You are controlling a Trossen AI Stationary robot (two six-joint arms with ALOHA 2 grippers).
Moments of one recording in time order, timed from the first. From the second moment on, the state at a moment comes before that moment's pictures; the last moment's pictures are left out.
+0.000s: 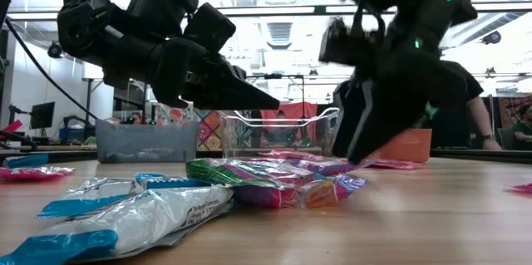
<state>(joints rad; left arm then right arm) -0.10 1.81 0.61 0.91 0.04 0.14 0.24 1.75 0.90 -0.16 0.13 0.14</state>
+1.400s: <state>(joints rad) -0.10 1.81 0.63 0.92 0.07 0.25 0.10 1.68 0.91 -0.03 -0.22 0.38</state>
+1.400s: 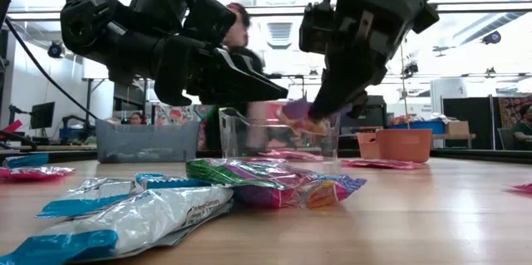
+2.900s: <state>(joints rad) -0.09 1.81 0.63 0.90 0.06 0.30 -0.01 1.67 0.91 0.11 -0.38 0.72</state>
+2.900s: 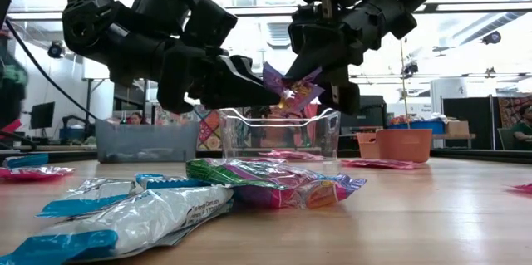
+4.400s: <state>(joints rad) -0.08 1.61 0.60 0.88 -0.04 -0.17 0.10 1.44 0.91 0.00 0.05 0.20</state>
